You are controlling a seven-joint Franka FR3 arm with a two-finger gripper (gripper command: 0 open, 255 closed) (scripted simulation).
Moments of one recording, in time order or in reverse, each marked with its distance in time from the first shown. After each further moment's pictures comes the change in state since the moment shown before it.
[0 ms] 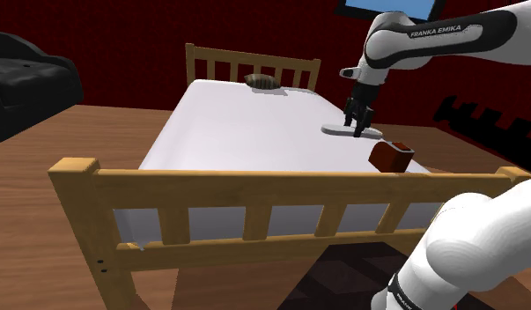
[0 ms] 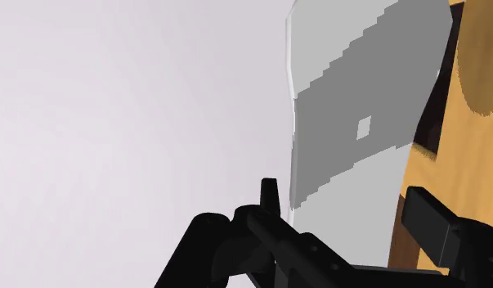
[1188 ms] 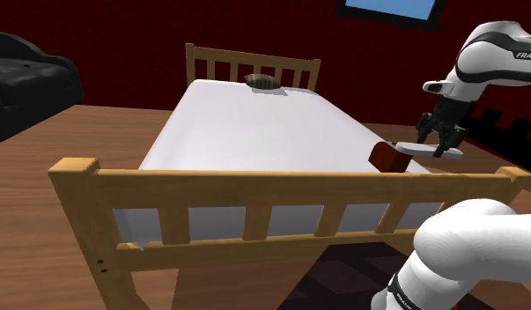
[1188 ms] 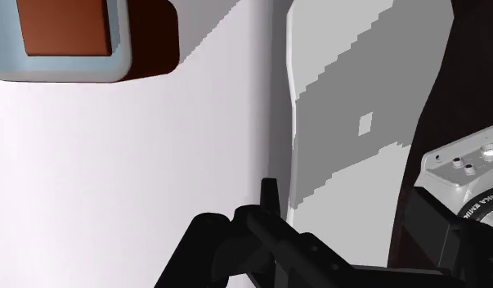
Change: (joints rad) arm -0.253 -0.424 -0.183 -0.175 -0.250 -0.193 -0.309
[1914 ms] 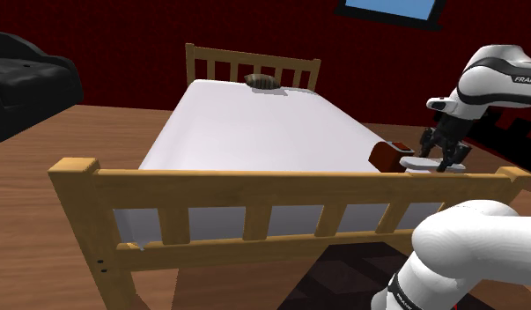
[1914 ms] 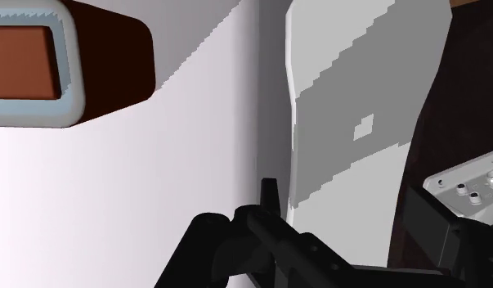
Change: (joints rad) arm -0.045 -0.038 -0.085 -0.101 -0.082 0.076 -0.042
